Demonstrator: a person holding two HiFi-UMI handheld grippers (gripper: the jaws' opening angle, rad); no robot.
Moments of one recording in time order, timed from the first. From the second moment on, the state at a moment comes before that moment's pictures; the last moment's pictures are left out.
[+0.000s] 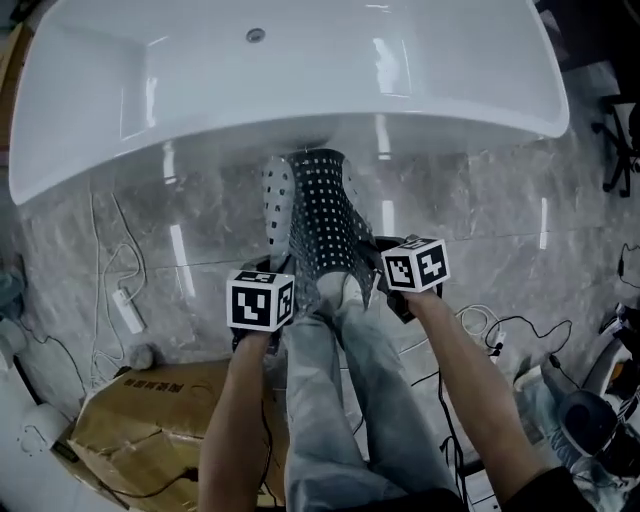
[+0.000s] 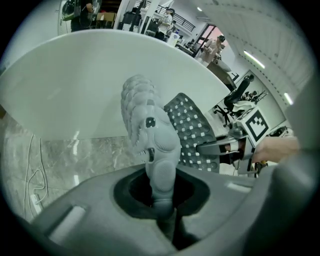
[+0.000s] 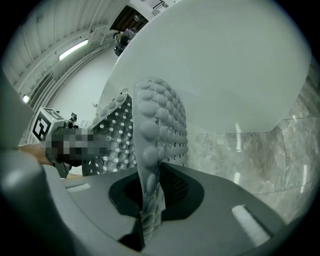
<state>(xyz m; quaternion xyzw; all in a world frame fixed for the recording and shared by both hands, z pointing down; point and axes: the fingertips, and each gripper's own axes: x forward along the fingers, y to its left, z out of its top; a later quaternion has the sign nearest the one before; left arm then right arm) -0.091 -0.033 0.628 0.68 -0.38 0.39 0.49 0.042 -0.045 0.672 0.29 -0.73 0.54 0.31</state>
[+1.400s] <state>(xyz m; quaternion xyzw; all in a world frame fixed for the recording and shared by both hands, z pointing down) -0.042 -0.079 0.187 0.80 -0.45 0.28 0.27 0.038 -0.105 0.229 0.32 -0.86 0.36 0.17</state>
